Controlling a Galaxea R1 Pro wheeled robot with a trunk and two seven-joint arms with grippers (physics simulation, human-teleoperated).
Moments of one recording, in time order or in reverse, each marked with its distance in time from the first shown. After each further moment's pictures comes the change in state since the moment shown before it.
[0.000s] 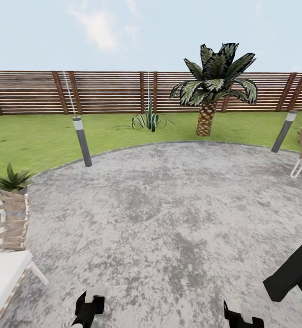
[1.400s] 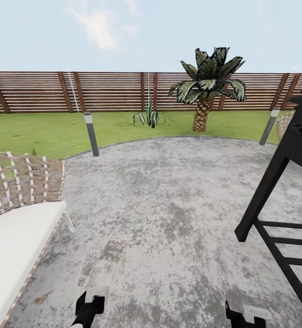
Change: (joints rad) left arm 0.000 -0.001 0.001 0.000 0.000 0.000 0.000; right arm 0.000 -0.008 -0.003 -0.003 0.000 0.000 0.000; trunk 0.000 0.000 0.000
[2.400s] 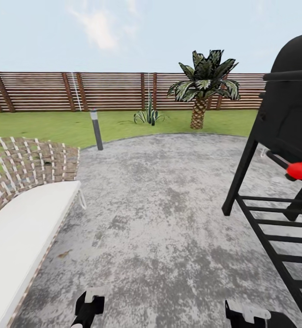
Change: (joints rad) left arm 0.001 0.001 -0.001 0.000 0.001 0.000 0.002; right arm 0.000 0.002 0.000 -0.001 -0.001 0.000 0.000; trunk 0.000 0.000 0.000
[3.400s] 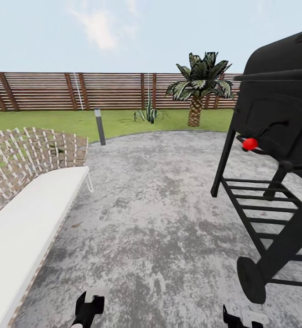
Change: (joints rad) left arm 0.000 0.000 0.000 0.000 0.001 -0.002 0.001; right arm 0.000 0.009 -0.009 0.038 -0.010 0.002 -0.005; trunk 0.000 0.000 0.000
